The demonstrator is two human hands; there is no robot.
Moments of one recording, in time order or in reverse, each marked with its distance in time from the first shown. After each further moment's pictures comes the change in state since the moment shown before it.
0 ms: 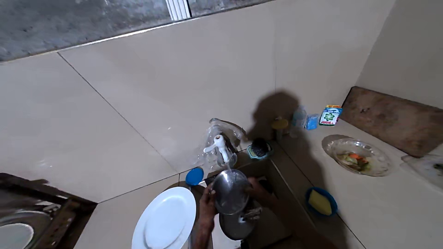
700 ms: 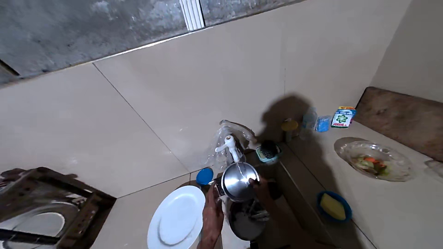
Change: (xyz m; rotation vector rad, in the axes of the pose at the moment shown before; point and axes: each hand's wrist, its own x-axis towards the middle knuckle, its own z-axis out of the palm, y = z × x) left_hand -0.021 0.000 -0.026 0.570 0.065 0.433; right_hand 0.047 0.047 0.033 0.067 0.506 -0.123
